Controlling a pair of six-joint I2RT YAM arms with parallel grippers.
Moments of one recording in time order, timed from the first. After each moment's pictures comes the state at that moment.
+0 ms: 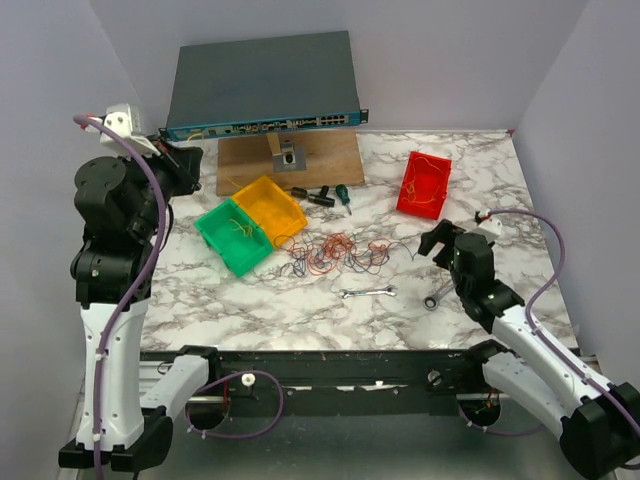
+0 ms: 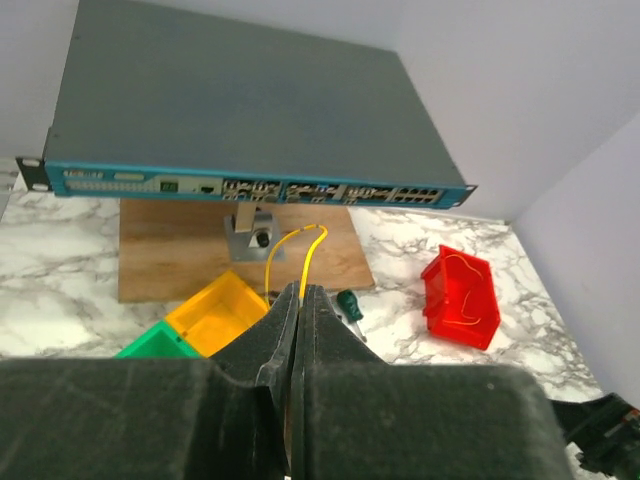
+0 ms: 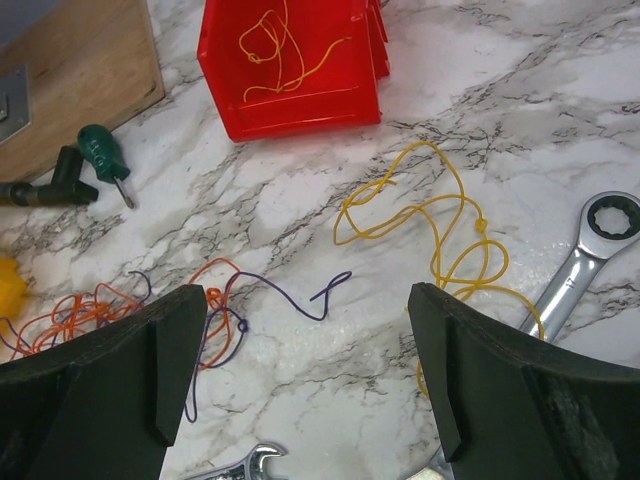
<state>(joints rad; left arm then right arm) -0.07 0.94 1.52 -0.57 0.13 -0.38 0.38 0.82 0.44 -0.04 0.43 0.57</state>
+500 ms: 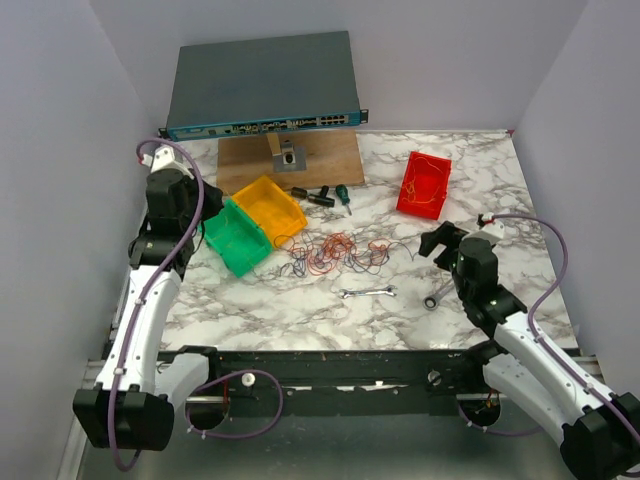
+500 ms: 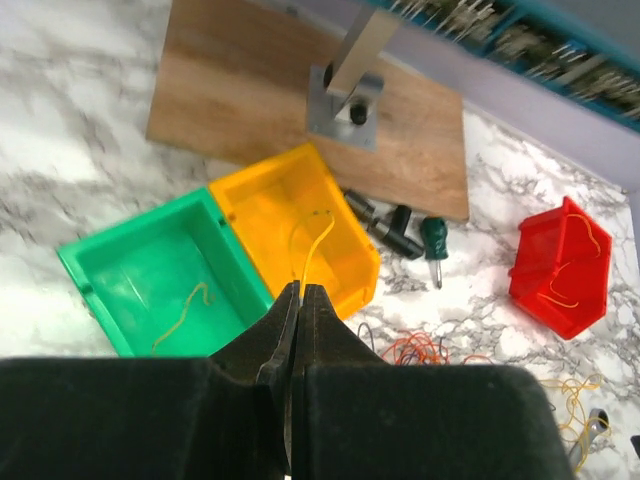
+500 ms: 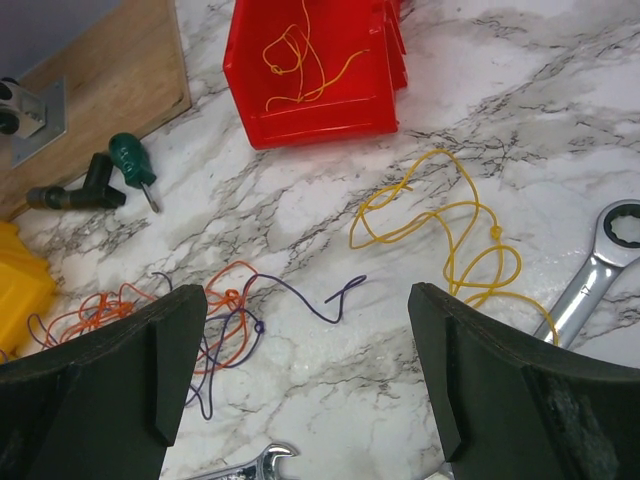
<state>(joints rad) -0.05 0.99 1.07 -0.40 0.02 -0.52 0.38 0.75 0.40 -0.02 0.41 0.57</state>
